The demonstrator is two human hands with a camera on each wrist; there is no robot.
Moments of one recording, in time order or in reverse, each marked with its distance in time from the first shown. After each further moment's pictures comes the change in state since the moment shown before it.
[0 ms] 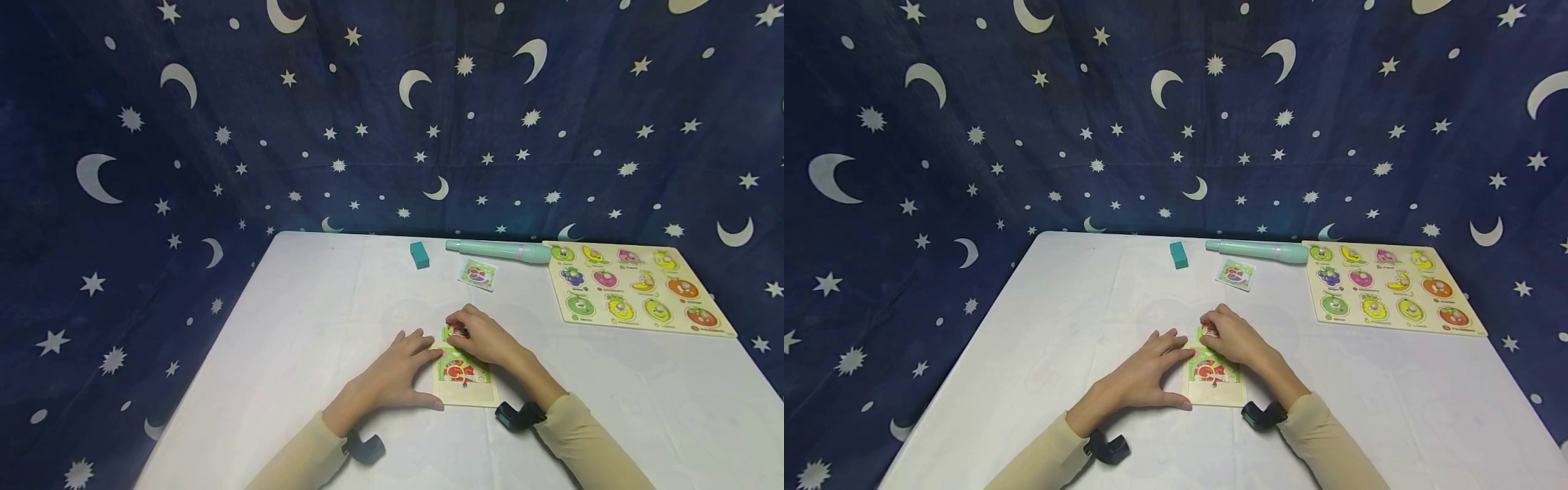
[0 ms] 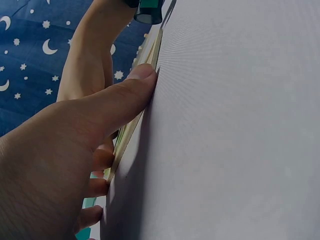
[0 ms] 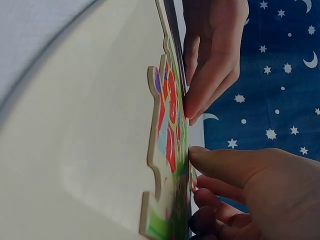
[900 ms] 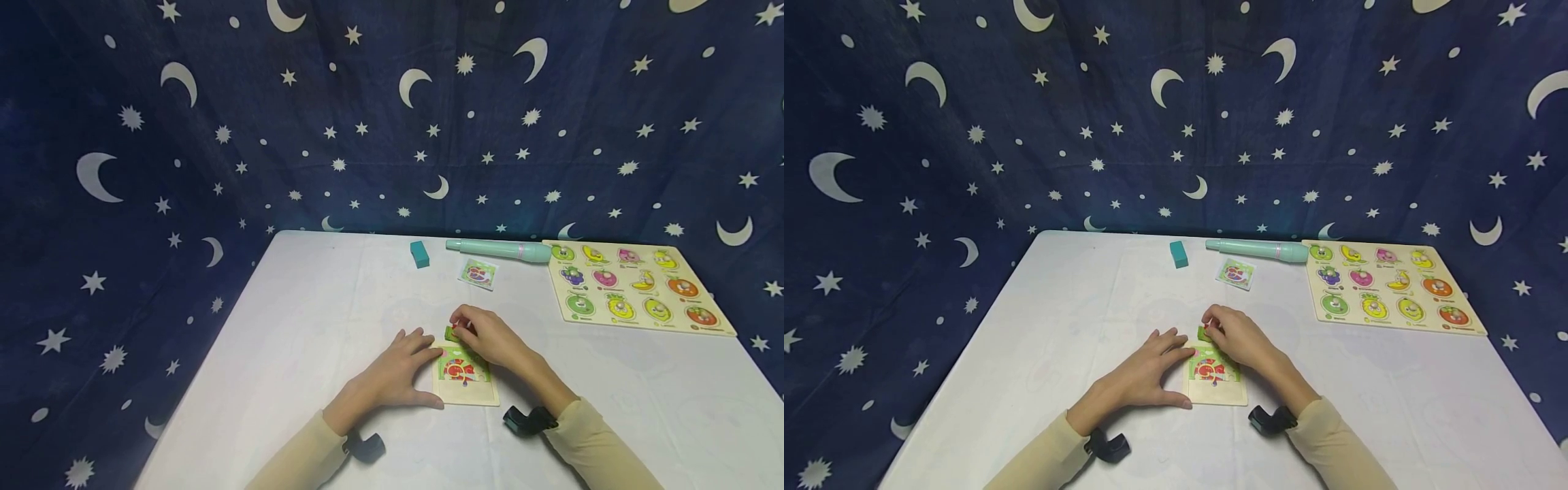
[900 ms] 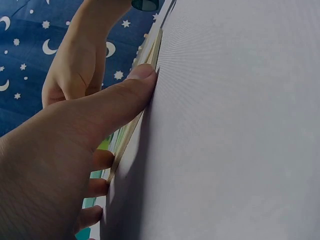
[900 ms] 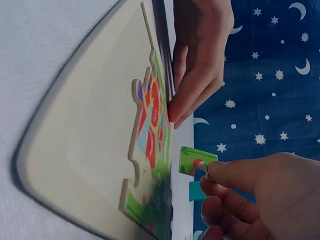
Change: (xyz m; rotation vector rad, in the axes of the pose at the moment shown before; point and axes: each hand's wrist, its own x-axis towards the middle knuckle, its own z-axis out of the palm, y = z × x) left_hand 0.001 0.000 -0.001 0.009 0.001 -0.002; right_hand -0.011 -0.008 -0.012 0.123 0.070 -0.031
